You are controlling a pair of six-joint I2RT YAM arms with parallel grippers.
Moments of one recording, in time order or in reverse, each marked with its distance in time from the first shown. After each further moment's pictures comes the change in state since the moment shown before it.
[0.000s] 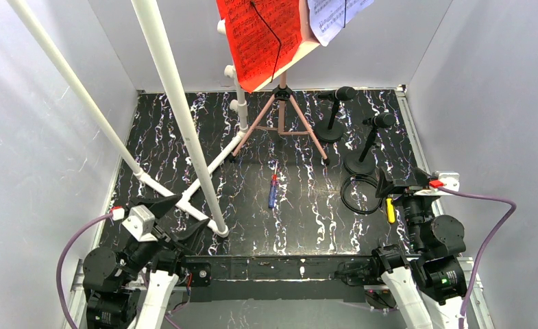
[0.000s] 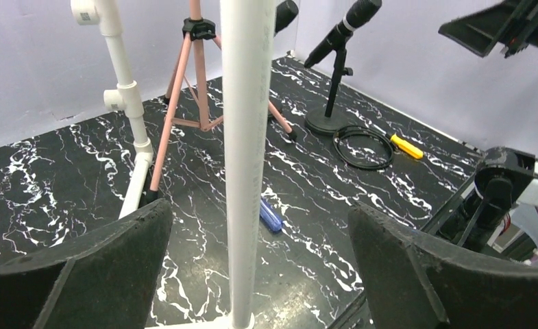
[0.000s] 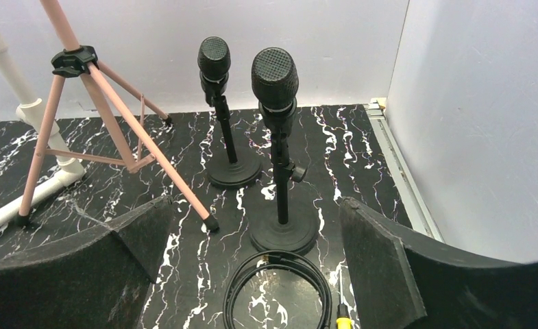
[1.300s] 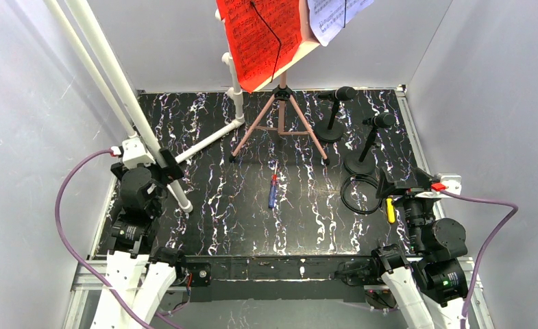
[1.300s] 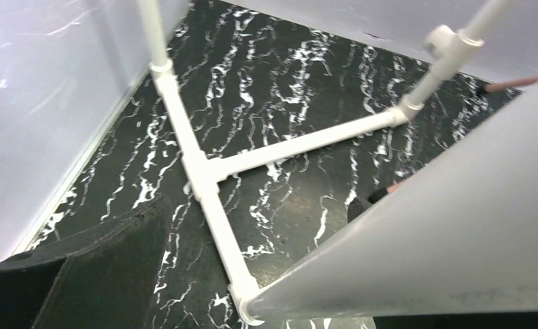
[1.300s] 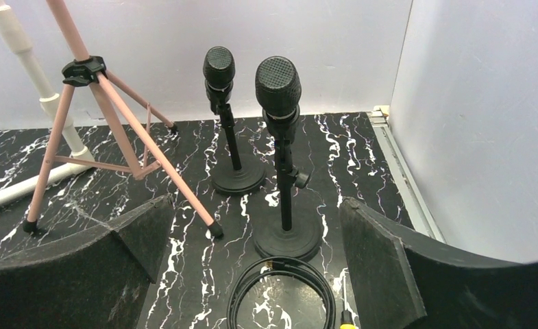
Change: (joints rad) left arm 0.002 0.513 -0.069 0.229 -0.929 -0.098; right arm 0.029 -0.021 -0.006 0.016 0.025 0.000
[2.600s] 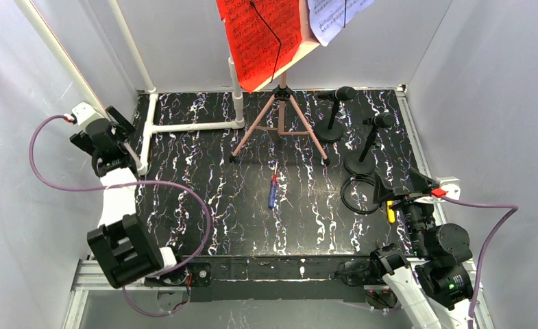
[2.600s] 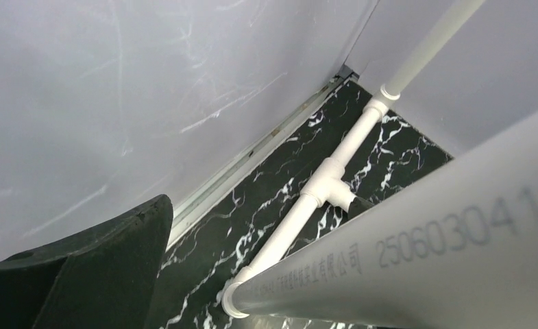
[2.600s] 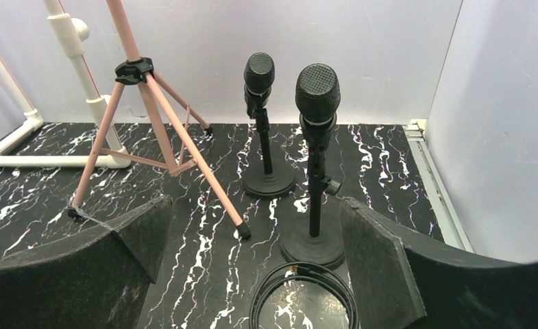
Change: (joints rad) left arm 0.590 0.711 0.096 0.641 0.127 -0.018; right arm 0.107 -0.036 0.000 -0.002 -0.009 0.000
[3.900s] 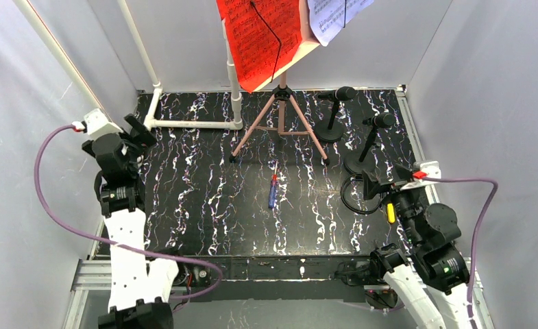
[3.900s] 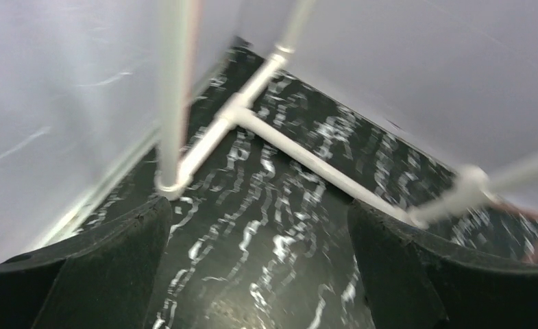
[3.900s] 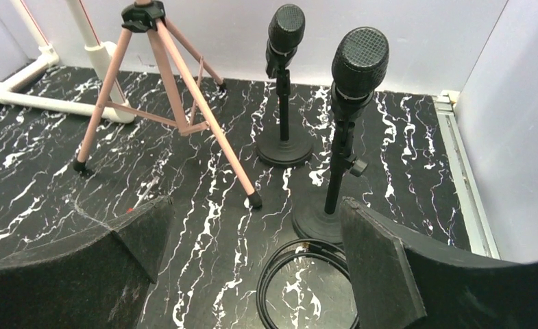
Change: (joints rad) left arm -0.141 -0.385 0.071 -0.436 0.078 -0.077; right arm 0.002 0.122 0.012 -0.016 -0.077 -0.002
